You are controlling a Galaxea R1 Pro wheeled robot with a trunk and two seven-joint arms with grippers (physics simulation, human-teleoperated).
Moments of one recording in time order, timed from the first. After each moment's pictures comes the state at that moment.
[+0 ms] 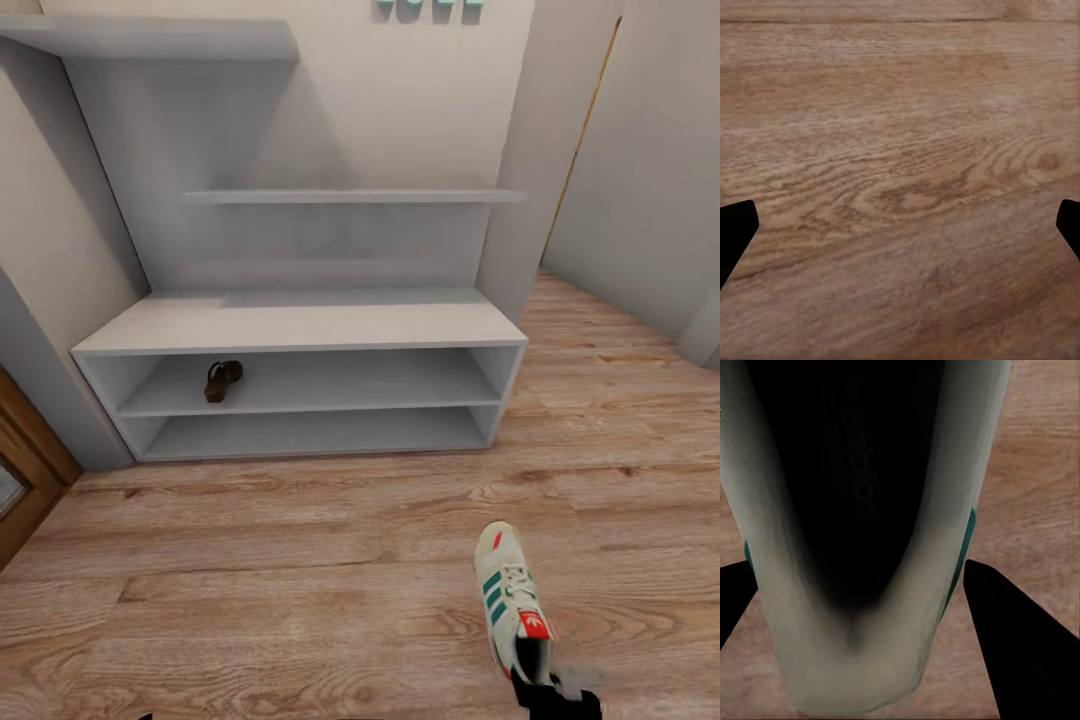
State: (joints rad) left arm -0.11 0.27 0.20 -0.48 0.09 -0.37 -0.74; right arm -0.13 -0.12 -0.12 -0.76 -0.07 -0.01 0.09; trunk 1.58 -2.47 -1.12
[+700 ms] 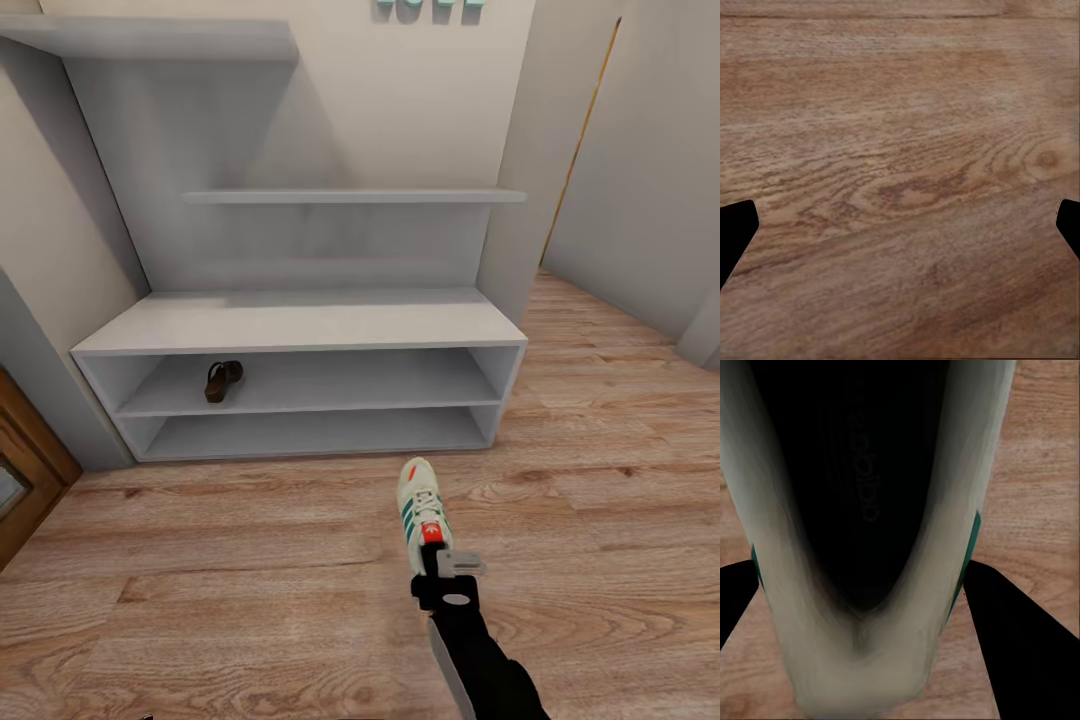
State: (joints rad) left arm -0.11 0.27 0.20 -0.47 0.08 -0.37 -0.74; right arm -0.36 0.17 0.15 -0.96 -0.01 0.46 -0.38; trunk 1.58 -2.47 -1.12
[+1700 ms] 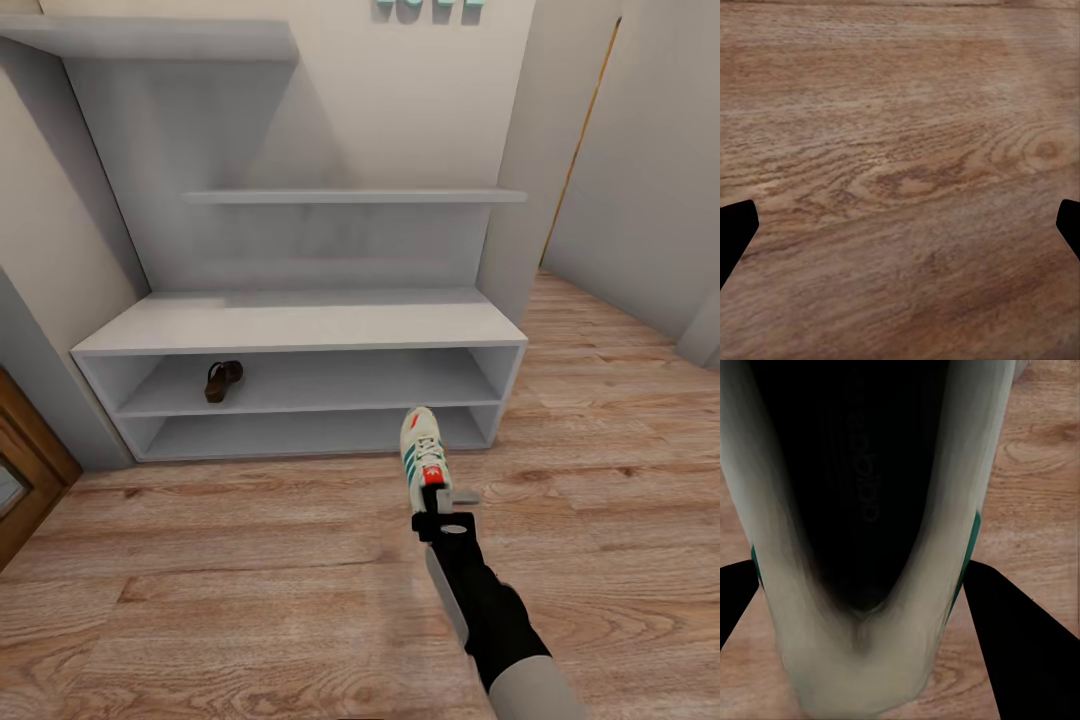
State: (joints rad) left arm -0.11 0.27 0.20 -0.45 0.08 -0.38 -0.74; right arm -0.53 0.17 0.14 -1.00 -0.02 0.55 -0.40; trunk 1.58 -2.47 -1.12
